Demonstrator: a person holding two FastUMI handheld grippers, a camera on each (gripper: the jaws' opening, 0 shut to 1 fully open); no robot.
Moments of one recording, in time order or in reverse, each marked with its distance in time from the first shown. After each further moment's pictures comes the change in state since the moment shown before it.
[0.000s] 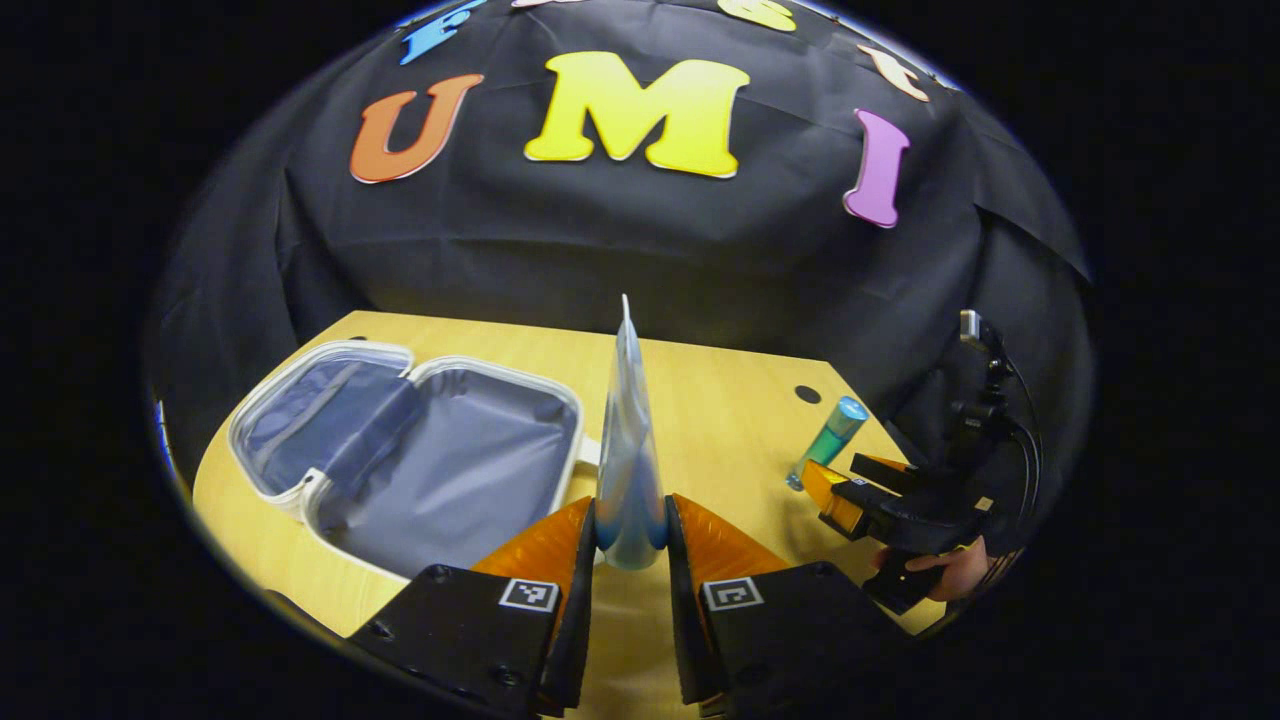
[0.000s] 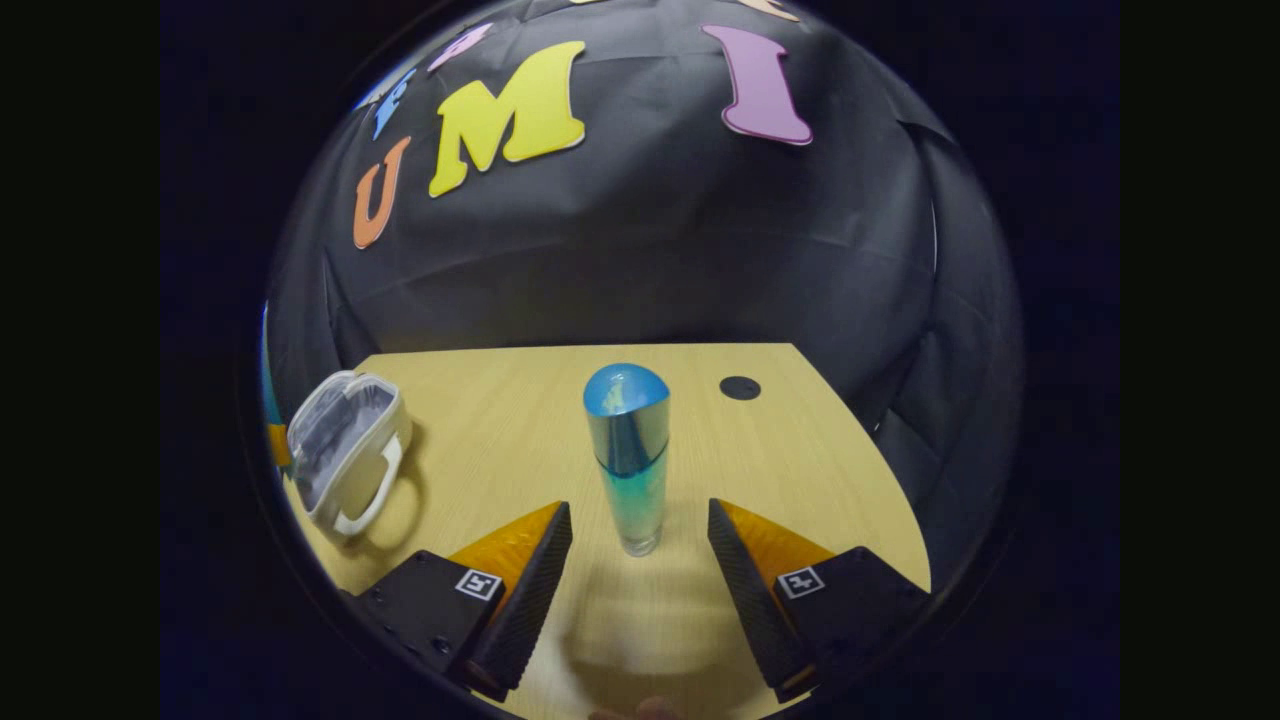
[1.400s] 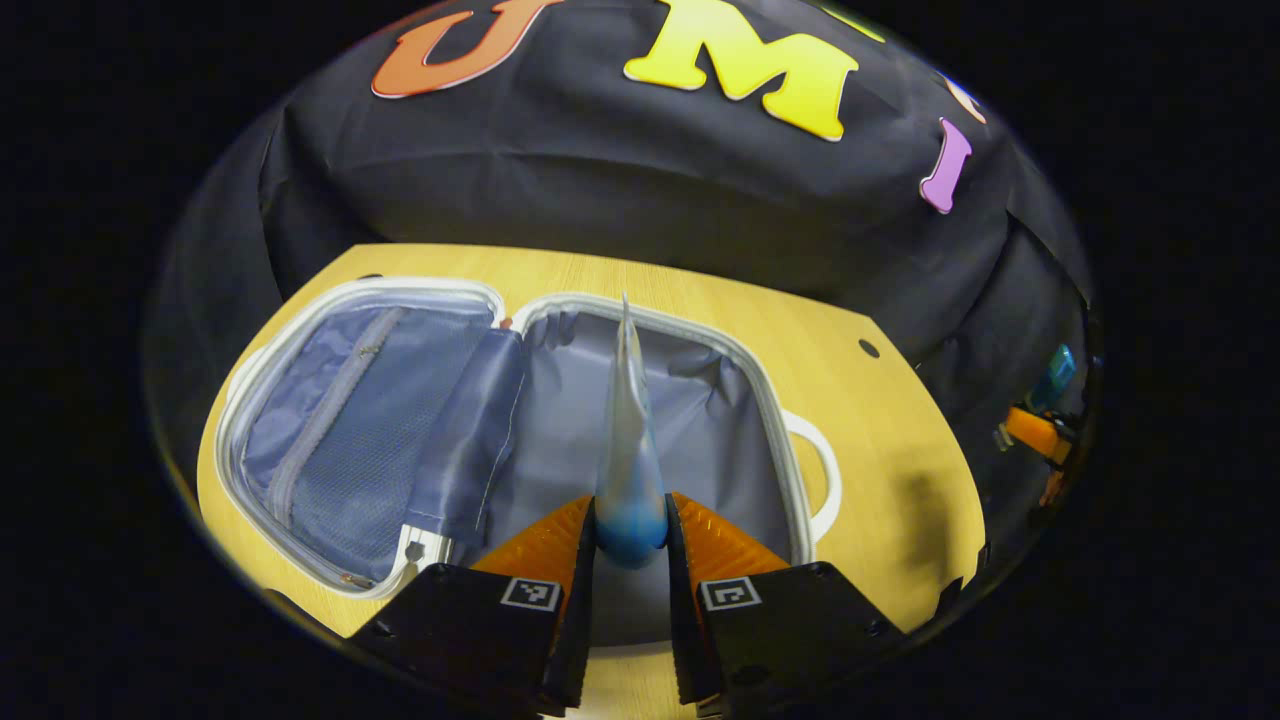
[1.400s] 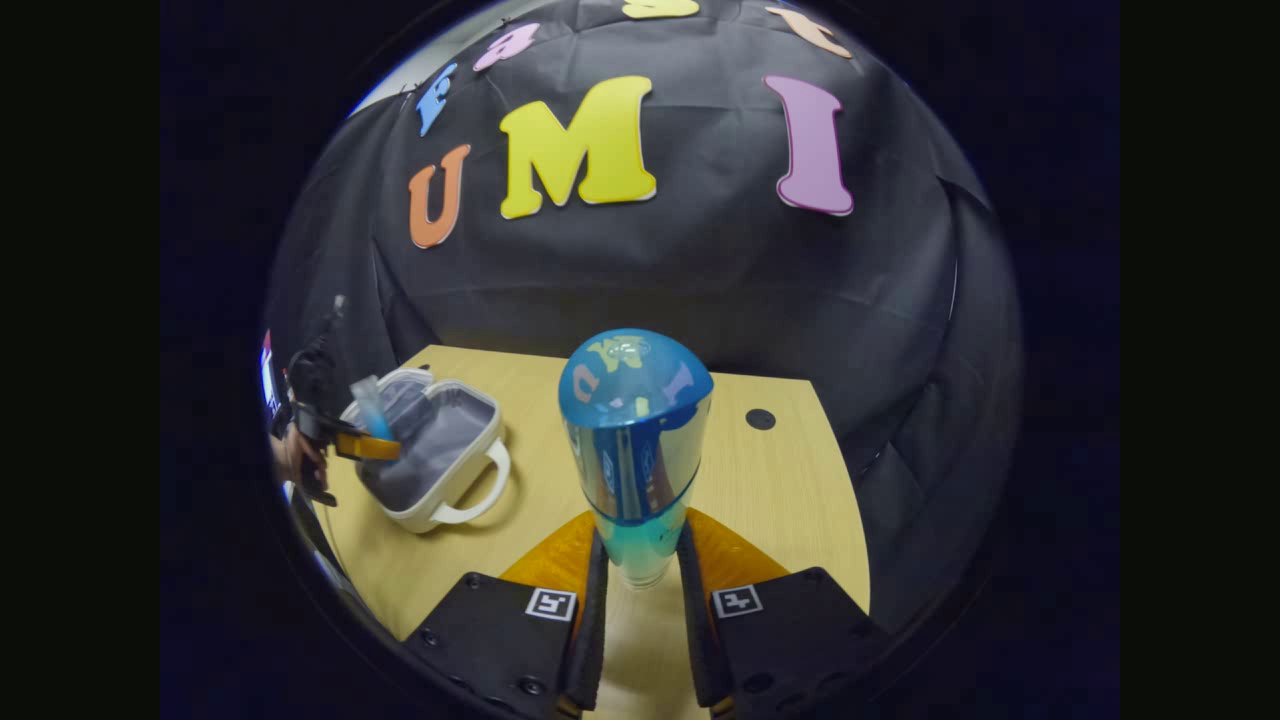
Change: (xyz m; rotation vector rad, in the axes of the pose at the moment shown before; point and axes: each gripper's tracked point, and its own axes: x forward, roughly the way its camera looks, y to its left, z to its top) left arm 0.070 0.157 -0.035 -0.005 0.291 -0.134; right arm -0.167 0.041 0.064 -0.091 0.027 0.127
